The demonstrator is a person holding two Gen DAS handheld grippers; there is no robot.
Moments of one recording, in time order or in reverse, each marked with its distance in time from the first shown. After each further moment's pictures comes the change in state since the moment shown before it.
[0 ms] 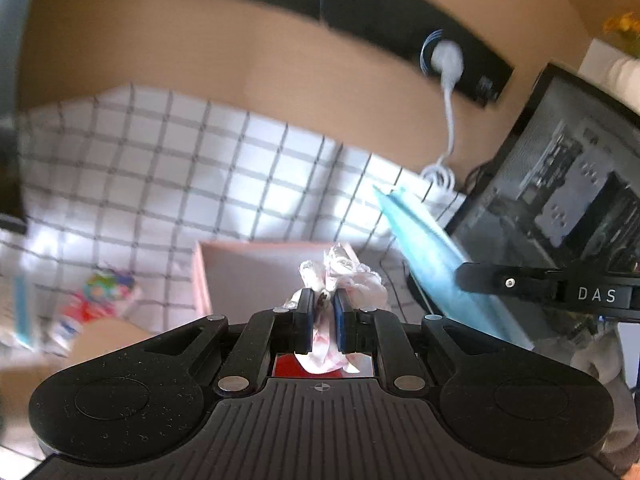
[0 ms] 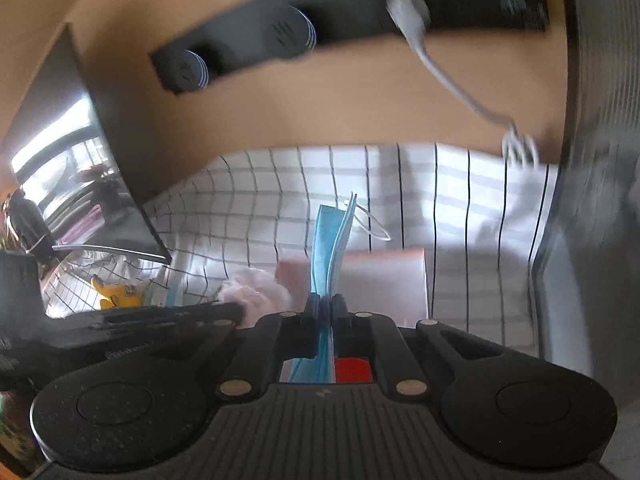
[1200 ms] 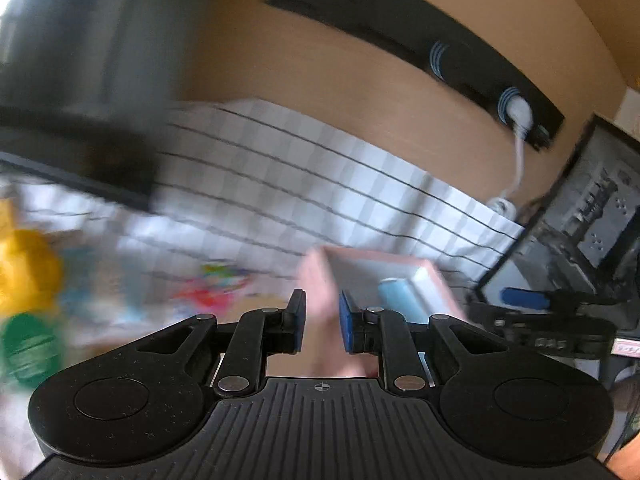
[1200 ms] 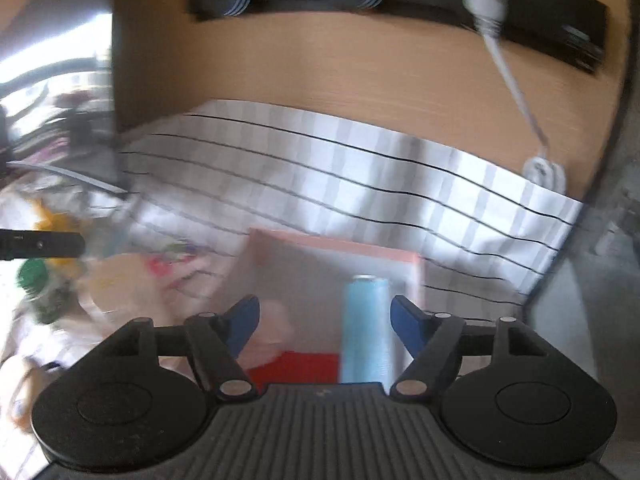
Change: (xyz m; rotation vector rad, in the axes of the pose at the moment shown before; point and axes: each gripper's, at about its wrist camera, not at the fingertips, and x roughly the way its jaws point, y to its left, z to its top) left arm -0.090 0.083 -0.023 -0.098 -0.116 0.147; right arm 0.046 0.048 -0.049 -0.287 -0.045 -0.144
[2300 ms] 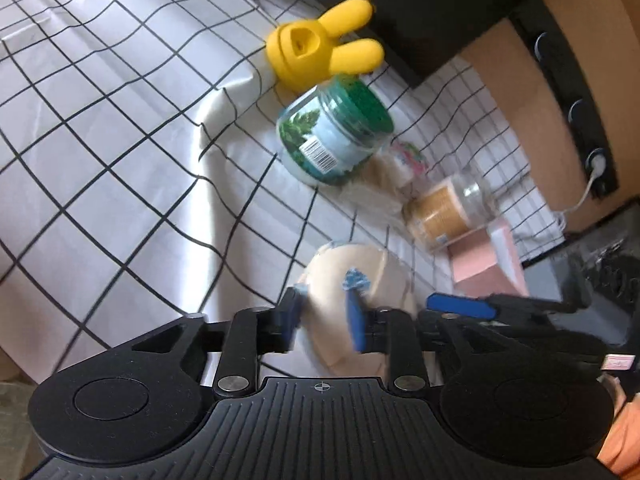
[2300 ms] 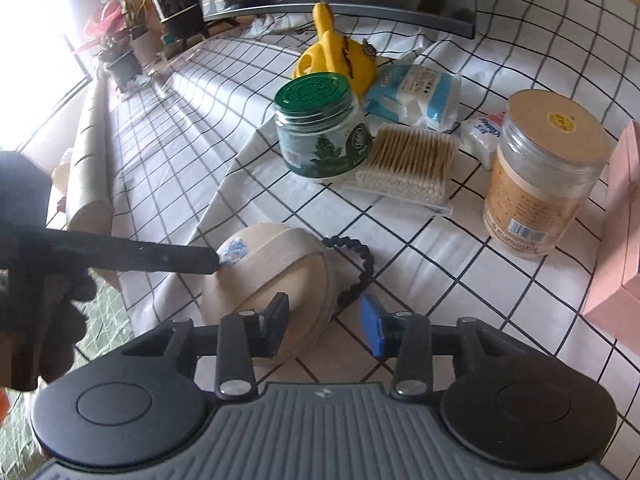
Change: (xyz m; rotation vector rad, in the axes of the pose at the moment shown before) left arm -0.095 0.185 -0.161 -0.436 0.135 -0.001; right arm 0.042 0.225 -0.084 -0.213 0.328 0.502
